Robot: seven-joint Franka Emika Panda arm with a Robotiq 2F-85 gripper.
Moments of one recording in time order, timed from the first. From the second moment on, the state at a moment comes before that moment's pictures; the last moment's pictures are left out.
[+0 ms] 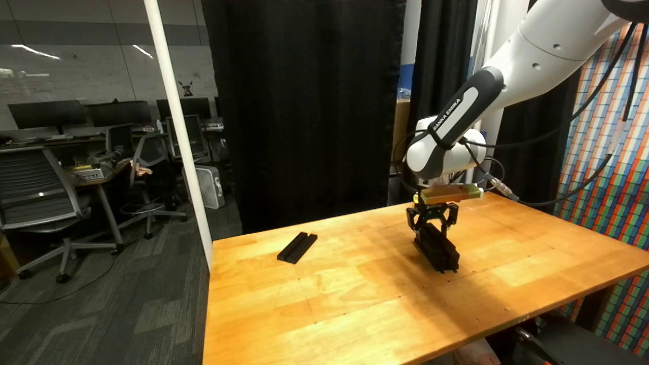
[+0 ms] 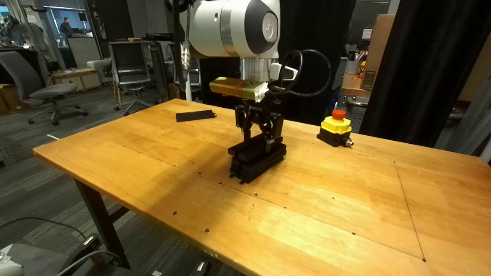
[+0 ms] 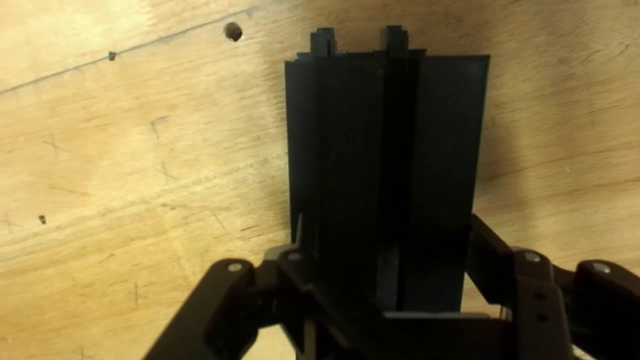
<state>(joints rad) -0.11 0.20 -0.15 -2.27 -0.06 2.40 0.30</state>
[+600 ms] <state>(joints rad) -0.11 0.20 -0.15 -2.29 -0.06 2.42 0.31</state>
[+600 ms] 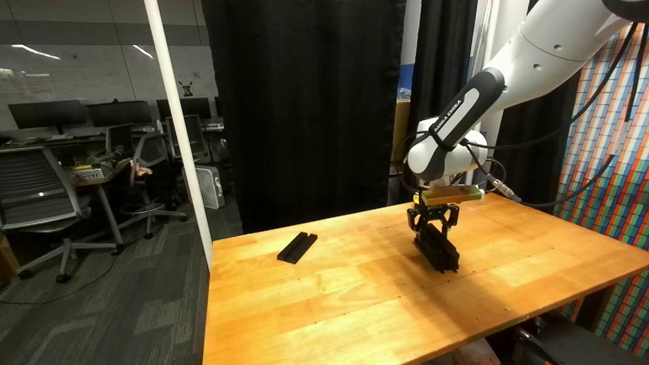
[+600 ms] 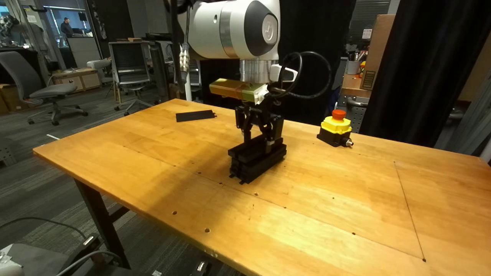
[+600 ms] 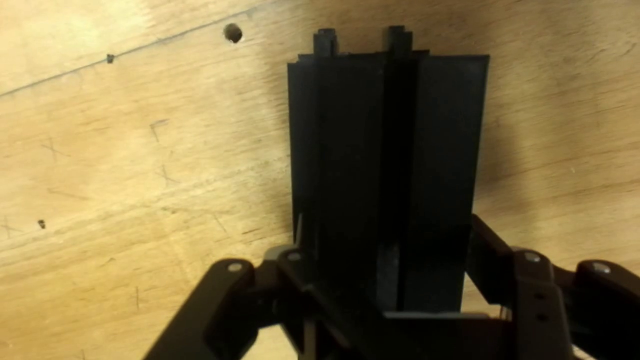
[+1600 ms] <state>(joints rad) -0.10 0.19 -0.16 -2.29 -0.08 2.42 0.32</state>
